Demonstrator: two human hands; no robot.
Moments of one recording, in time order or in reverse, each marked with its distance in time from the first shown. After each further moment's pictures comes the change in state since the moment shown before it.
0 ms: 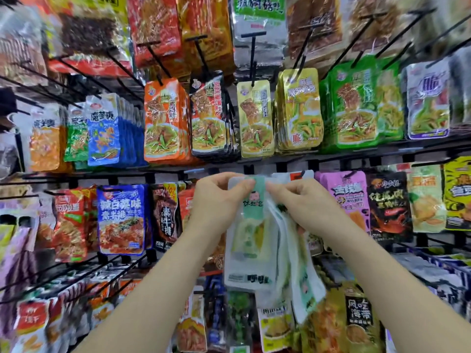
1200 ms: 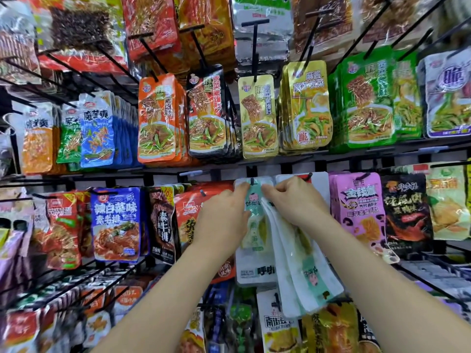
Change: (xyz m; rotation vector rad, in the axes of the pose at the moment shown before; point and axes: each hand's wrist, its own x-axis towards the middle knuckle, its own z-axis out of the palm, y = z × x) left_hand 0.020 -0.043 0.006 1.190 -0.067 0.428; right_hand 0.058 0.030 0.027 -0.336 0.063 0.189
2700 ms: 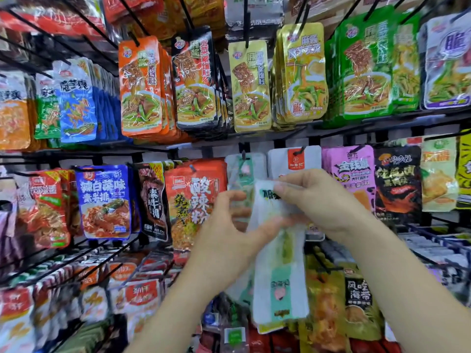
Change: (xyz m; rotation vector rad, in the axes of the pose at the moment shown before) left_hand -0.070 0.031 -0.023 -0.917 -0.248 -0.414; right_hand -0.059 0.016 -0.023 0.764 -0.291 0.069
